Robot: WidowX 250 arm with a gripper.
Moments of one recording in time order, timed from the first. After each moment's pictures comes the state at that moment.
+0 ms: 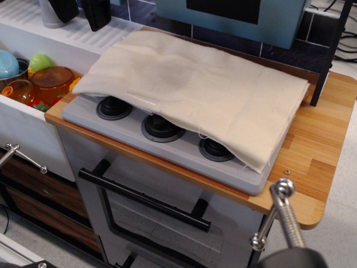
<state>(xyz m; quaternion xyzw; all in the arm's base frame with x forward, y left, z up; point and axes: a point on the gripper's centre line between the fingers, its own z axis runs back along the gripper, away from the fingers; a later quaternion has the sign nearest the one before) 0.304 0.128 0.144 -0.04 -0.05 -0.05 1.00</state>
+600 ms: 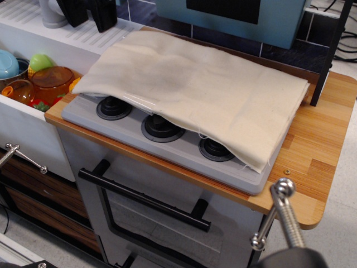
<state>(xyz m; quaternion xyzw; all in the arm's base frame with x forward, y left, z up) 0.326 0.147 0.130 -0.08 -0.03 -0.05 0.99</state>
